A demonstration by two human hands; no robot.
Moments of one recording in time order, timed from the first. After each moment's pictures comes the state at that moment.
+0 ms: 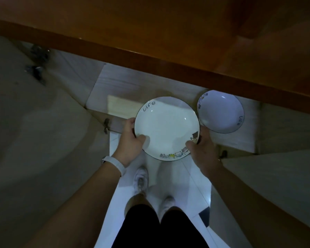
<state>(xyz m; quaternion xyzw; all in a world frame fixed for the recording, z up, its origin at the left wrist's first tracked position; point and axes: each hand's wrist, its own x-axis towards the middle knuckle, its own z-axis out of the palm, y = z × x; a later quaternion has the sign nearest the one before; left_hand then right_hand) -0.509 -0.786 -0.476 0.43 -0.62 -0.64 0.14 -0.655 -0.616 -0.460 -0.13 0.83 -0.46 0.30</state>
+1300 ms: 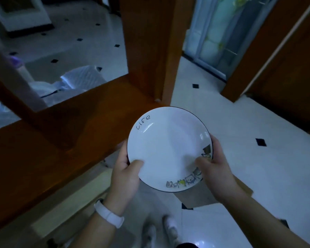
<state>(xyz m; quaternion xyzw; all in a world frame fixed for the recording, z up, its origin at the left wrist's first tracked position) -0.601 -0.591 -0.162 0.04 -0.63 -0.77 -0.05 -0.582 -0.380 -0.142 0.15 0.75 -0.64 0.01</state>
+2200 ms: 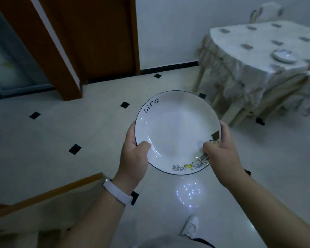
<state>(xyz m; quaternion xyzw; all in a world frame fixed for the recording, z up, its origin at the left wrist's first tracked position) -0.462 -0.253 -0.138 -0.38 -0.55 -0.61 -0.42 -0.265 -0.201 -0.126 0.53 0.54 -0.50 -0.43</state>
